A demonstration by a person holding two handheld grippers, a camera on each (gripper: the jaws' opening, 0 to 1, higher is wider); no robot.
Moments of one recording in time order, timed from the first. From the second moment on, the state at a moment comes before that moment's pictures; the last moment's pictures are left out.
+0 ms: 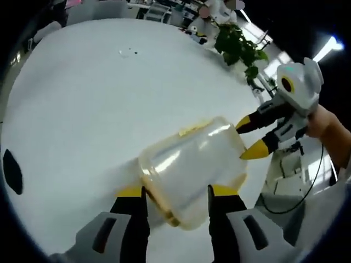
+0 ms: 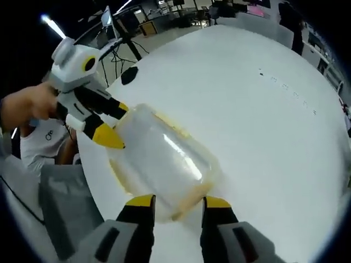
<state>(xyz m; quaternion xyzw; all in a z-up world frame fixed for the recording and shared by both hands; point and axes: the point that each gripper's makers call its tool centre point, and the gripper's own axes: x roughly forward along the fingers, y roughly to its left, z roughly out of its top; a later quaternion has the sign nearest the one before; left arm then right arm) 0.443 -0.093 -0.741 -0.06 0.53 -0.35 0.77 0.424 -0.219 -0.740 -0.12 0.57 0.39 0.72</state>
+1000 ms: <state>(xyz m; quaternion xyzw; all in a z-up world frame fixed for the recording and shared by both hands) 0.447 -0.084 -0.725 0.00 0.46 -0.38 0.80 0.410 -0.227 -0.730 -0.16 0.57 0.42 0.68</state>
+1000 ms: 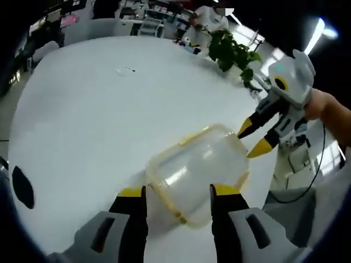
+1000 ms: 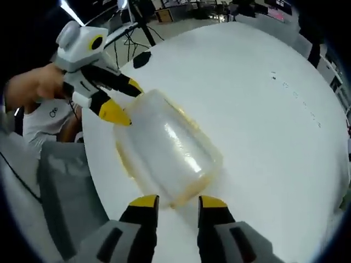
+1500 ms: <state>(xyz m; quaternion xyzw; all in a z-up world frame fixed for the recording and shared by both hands) 0.465 -0.100 -0.677 0.07 0.33 -0.48 0.81 0.424 -0.209 -0.689 -0.20 0.46 0.51 0.70</state>
